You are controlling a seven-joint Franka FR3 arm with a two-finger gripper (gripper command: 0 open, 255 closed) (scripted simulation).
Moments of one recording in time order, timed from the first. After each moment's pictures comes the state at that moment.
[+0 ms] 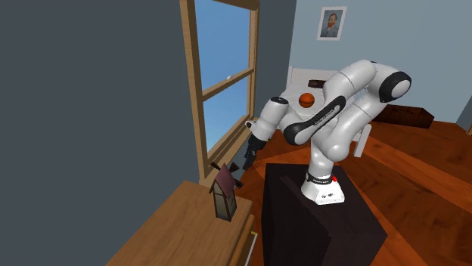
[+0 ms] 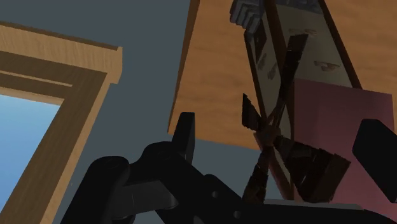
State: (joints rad) arm 0.08 -0.68 0.21 -2.89 0.05 2.60 0.31
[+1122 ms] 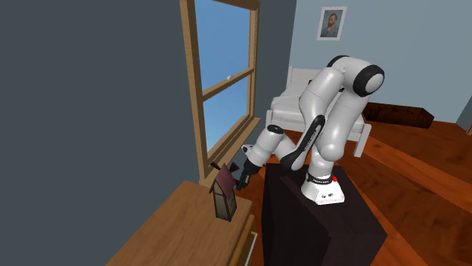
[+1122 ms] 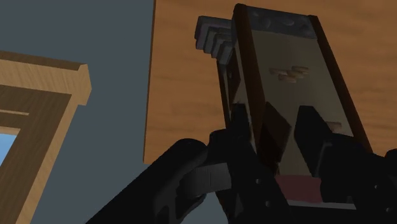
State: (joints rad) arm -0.16 -0.27 0.52 -2.93 -0.07 3.11 0.55
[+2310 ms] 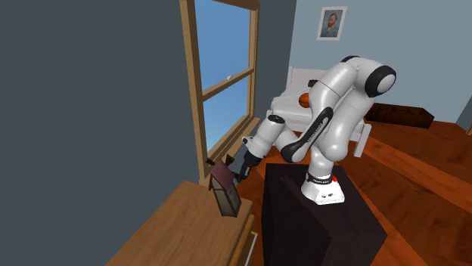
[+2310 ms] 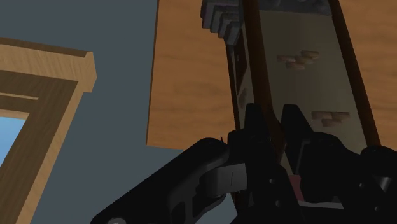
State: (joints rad) arm 0.01 -0.42 0.36 -2.91 0.02 2.93 0.46
